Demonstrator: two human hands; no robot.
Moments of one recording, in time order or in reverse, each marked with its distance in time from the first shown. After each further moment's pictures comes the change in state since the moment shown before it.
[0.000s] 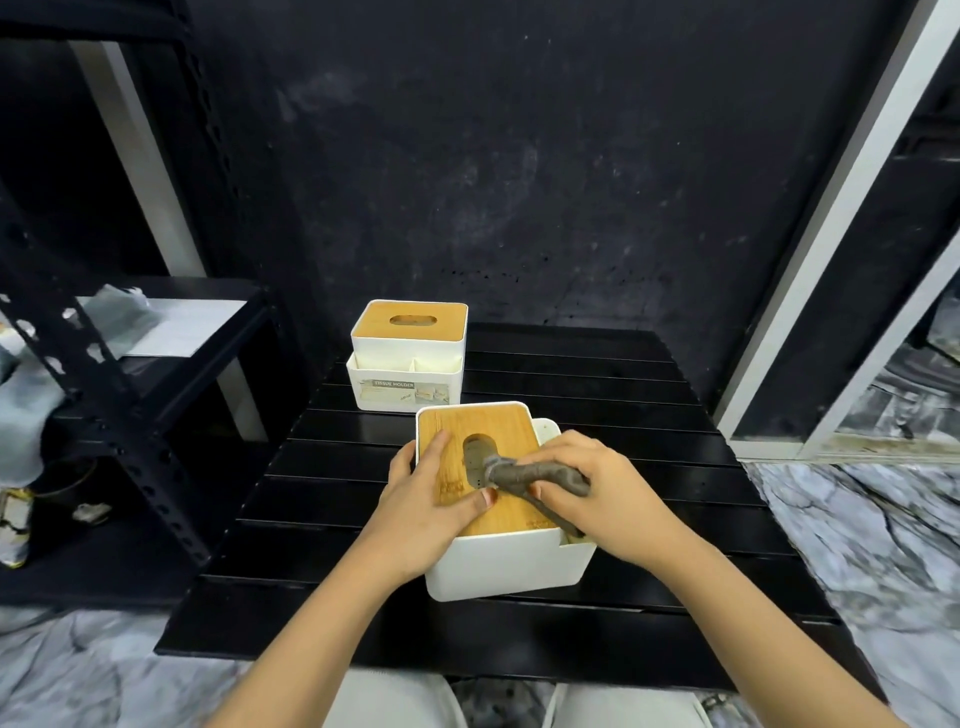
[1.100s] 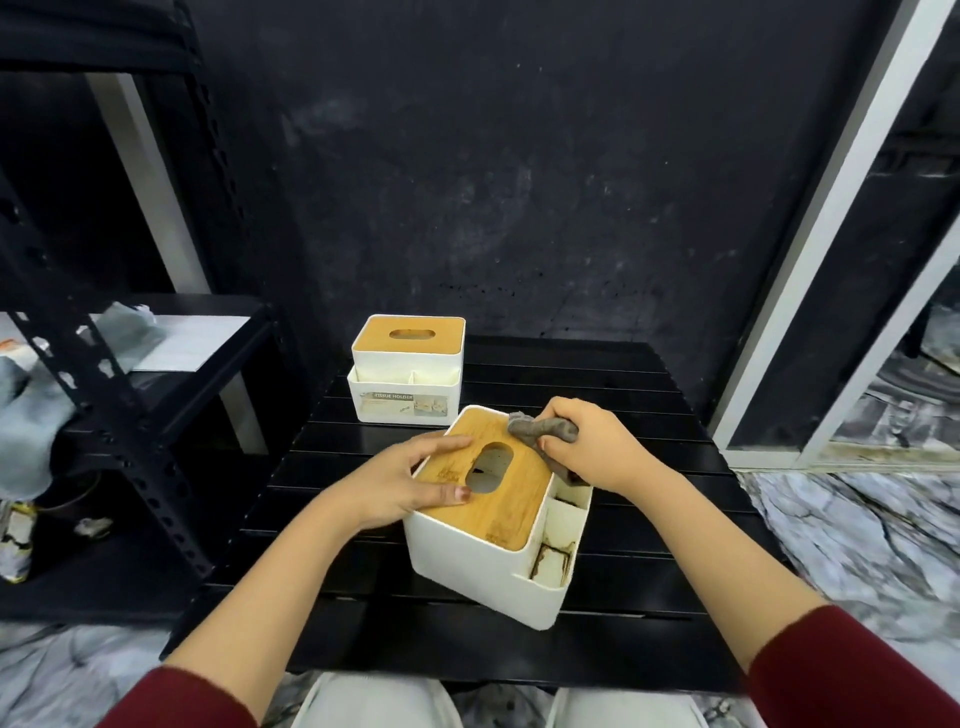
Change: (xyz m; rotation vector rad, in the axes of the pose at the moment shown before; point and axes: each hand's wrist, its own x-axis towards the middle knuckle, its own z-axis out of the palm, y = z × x) left_hand 0.032 0.001 -0.039 -0.093 -0.280 0.128; right_hand 0.049 0.017 -0.022 -0.141 0.012 0.108
